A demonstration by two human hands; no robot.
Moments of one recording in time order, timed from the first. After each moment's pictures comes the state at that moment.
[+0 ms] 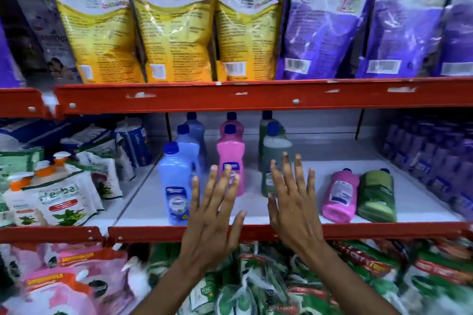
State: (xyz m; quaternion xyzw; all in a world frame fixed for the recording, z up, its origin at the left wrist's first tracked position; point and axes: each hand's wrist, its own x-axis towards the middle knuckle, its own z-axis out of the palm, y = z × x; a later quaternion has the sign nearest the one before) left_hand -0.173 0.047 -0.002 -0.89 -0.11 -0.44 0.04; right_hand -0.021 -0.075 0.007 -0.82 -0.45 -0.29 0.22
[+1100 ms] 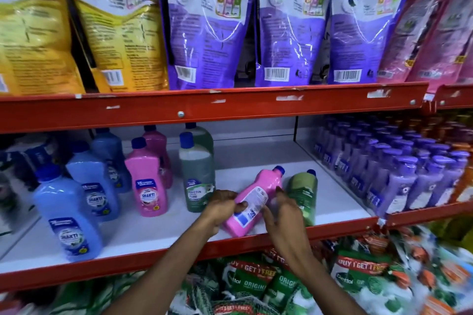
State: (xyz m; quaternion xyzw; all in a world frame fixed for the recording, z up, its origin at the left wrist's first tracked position) left_hand 0.047 -0.023 0.004 -0.74 -0.28 -0.11 -0.60; right_hand 0.092 -0.183 -0.011 -0.85 -0.31 -0.10 0.42
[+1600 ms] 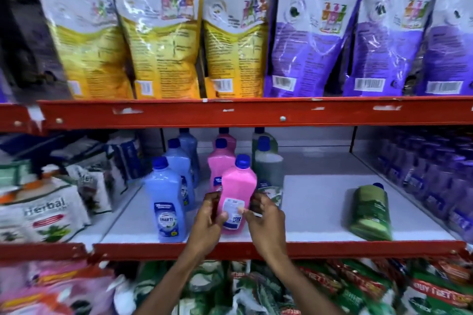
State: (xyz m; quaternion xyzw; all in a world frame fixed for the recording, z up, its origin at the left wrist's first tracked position) left_hand -0.119 0.092 -0.025 -0.76 -0.20 -0.36 -0.50; right_hand -0.033 -0.034 0.002 -0.69 -0.35 0.02 0.63
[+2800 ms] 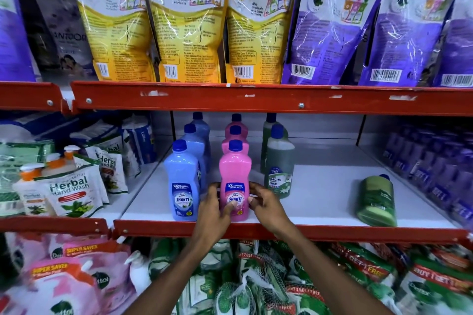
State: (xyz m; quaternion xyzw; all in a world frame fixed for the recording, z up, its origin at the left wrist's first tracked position) left_hand -0.143 0.085 -0.027 -0.82 -0.27 -0.37 -0.35; right_hand -0.012 -0.009 -0.024 -0.71 -0.45 0.15 0.53
